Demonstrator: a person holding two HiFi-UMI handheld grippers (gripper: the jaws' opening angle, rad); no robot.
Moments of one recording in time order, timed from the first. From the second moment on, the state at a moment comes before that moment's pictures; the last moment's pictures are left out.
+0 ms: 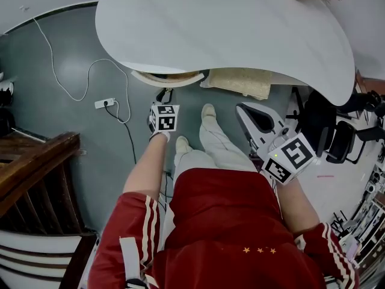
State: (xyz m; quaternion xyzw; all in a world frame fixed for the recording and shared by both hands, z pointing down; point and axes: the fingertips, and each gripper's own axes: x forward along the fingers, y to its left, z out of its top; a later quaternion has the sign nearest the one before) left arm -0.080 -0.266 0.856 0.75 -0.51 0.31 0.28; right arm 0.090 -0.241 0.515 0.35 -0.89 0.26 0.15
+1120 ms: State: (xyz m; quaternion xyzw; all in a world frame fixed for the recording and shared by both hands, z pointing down) left arm -0.076 -0.350 0.855 0.76 -0.53 0.28 0.25; right arm 0.112 -0.265 0.532 0.37 -0.87 0.27 0.14
